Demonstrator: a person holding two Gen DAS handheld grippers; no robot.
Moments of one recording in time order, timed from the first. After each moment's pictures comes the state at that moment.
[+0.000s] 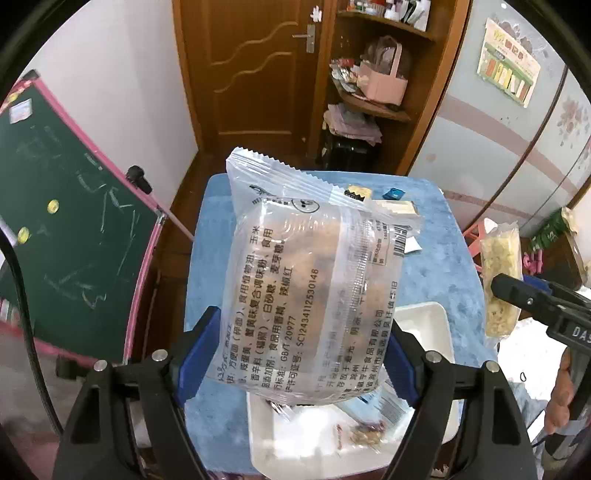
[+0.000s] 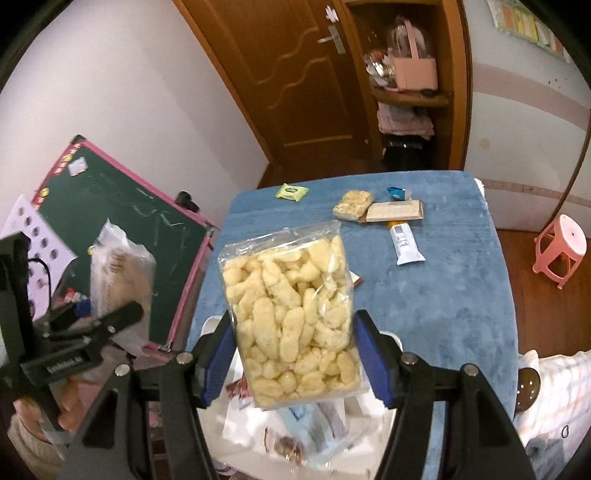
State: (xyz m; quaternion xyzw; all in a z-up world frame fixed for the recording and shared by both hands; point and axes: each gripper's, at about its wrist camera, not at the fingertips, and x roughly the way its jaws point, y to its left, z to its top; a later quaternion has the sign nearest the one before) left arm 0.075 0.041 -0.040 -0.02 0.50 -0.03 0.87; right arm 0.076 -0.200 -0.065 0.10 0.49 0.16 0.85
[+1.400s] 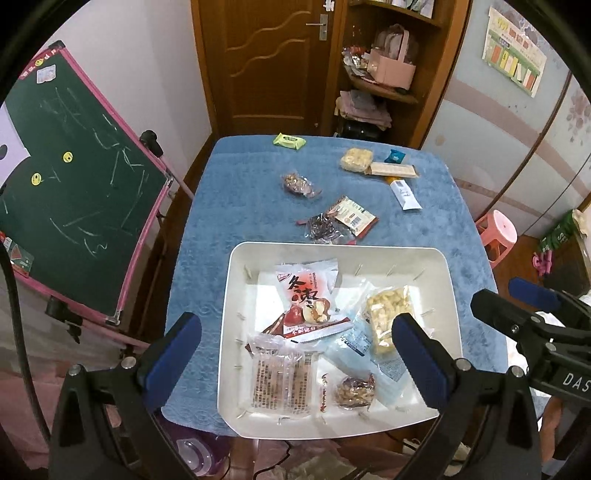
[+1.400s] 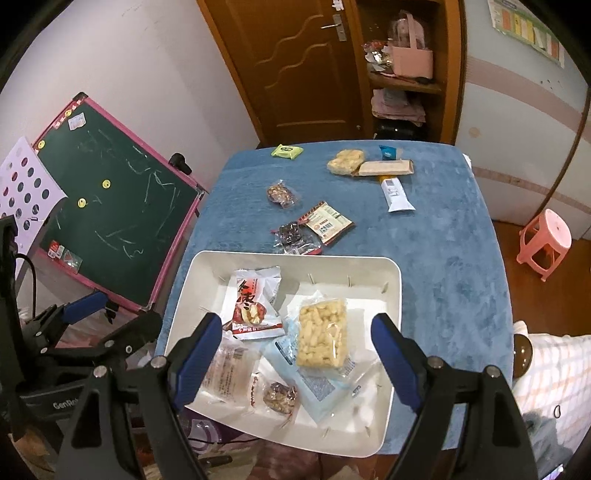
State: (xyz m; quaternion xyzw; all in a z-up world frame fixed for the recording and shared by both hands) left arm 0.005 0.011 -0.089 -0.02 0.51 0.00 0.86; right arm 0.004 -0.180 -0.101 0.06 0.51 0.14 0.85
